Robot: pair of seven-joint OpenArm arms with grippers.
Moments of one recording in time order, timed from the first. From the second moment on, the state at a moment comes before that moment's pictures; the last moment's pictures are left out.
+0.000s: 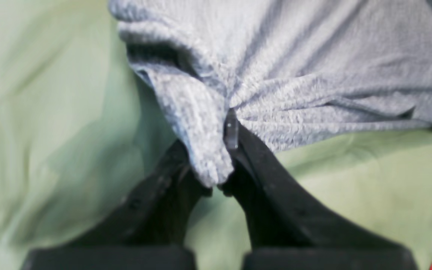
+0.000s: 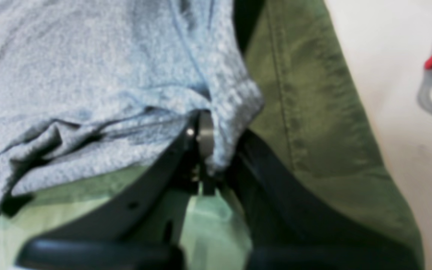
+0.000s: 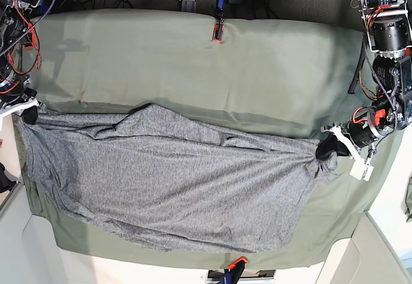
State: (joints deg) left arm -10.6 -29.6 -13.5 69.1 -39.8 -38.3 44.5; right arm 1.0 14.5 33.3 84.1 29.5 23.1 -48.7
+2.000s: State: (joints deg) left arm 21.2 -33.7 -34.5 84.8 -45.0 -39.2 48.3; right arm -16.3 14.6 33.1 97.0 34.4 24.0 -58.3
